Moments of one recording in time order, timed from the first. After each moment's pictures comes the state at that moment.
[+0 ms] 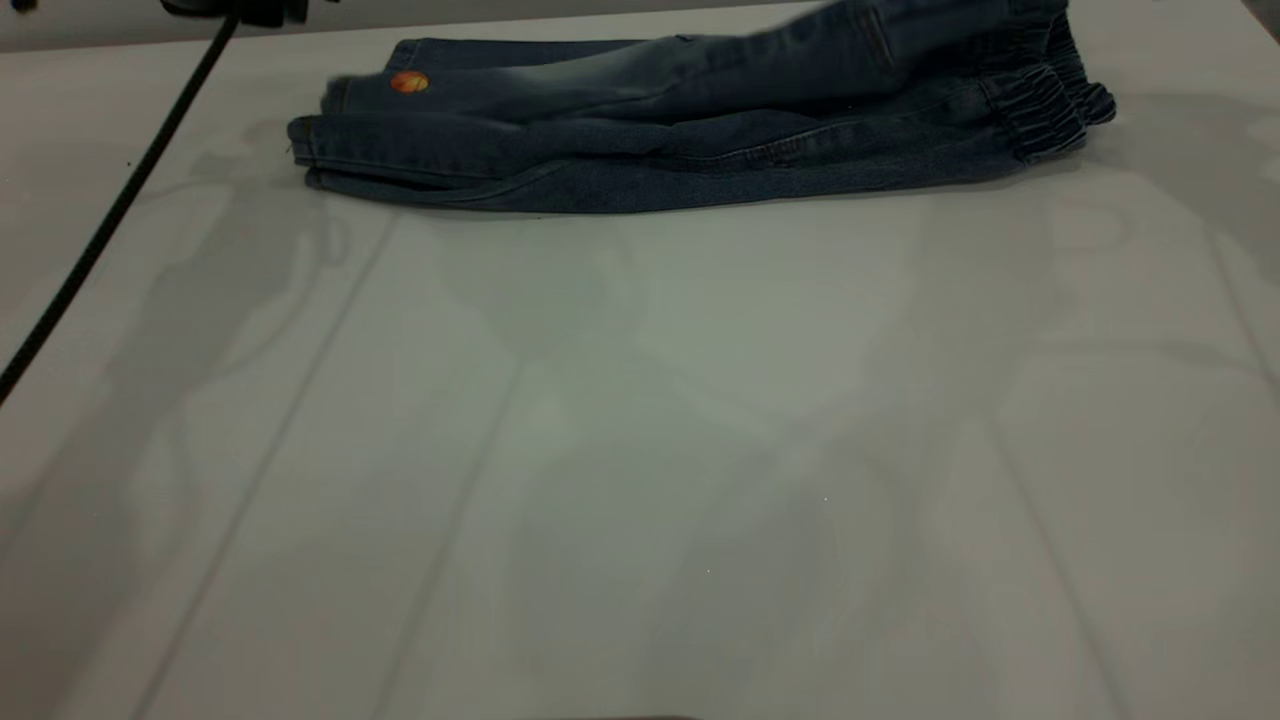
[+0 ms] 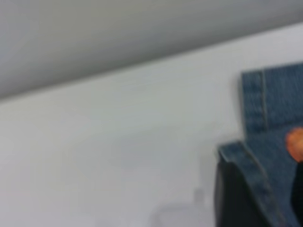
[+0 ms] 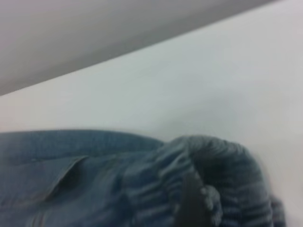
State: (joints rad) left arm -0.11 2.22 -1.40 -0.47 -0.24 0.62; right arm -0.10 2.17 -1.32 1.80 0.27 -1.47
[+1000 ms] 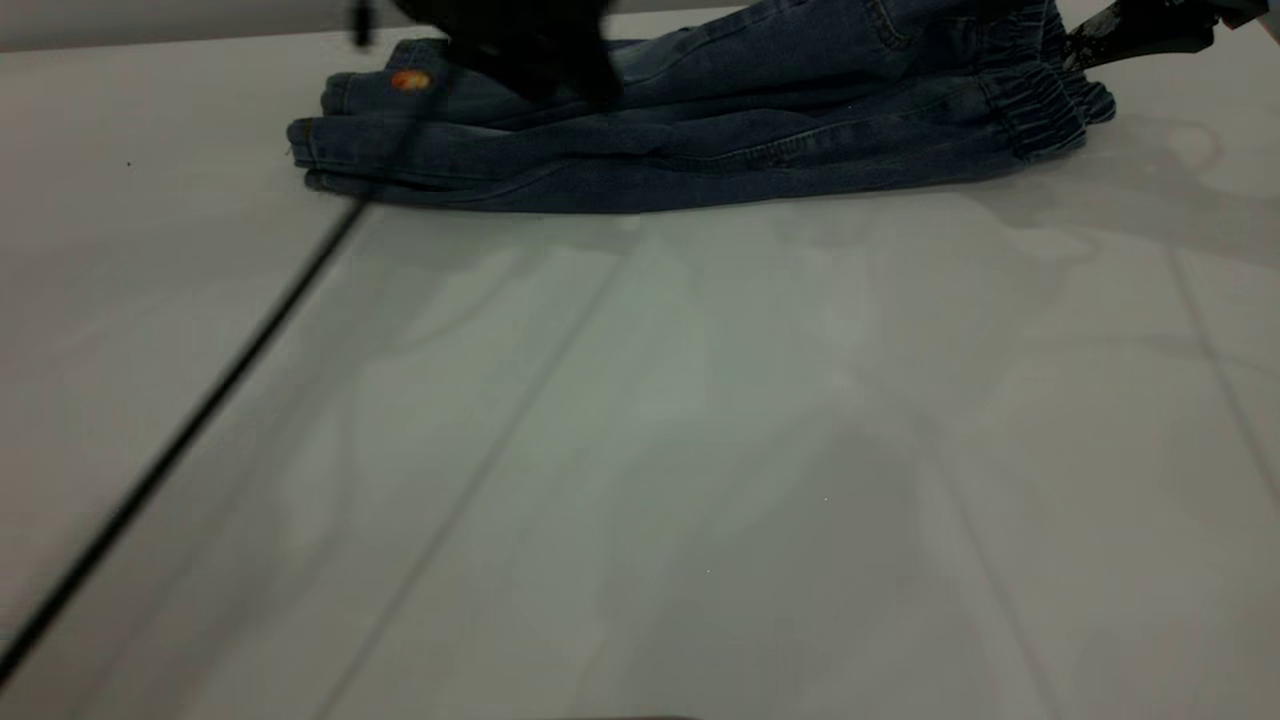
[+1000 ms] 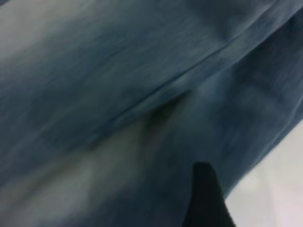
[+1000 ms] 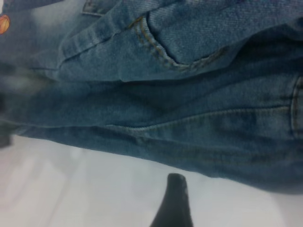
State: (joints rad) left arm -0.37 2.36 -1.74 -0.54 0.50 0.59; right arm -0.11 2.16 -1.34 1.18 0.68 -0.94
